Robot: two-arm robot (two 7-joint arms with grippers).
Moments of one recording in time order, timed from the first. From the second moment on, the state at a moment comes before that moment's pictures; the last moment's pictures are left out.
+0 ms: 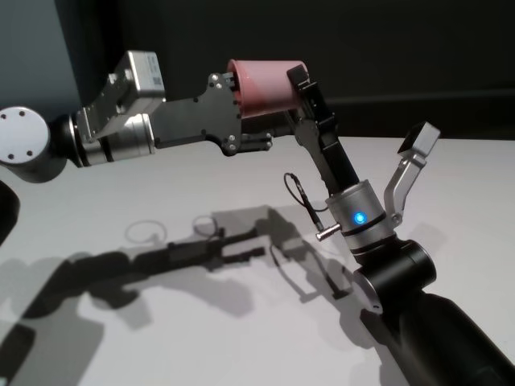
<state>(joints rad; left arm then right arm) -0.75 0.44 0.64 -1.13 -0.31 -0.43 -0.91 0.49 -0.03 -0.34 -0.90 1.46 0.15 0.97</state>
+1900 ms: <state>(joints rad) -0.75 0.44 0.64 -1.13 -0.31 -0.43 -0.91 0.44 0.07 -0.35 -1.03 1.55 0.10 0.94</state>
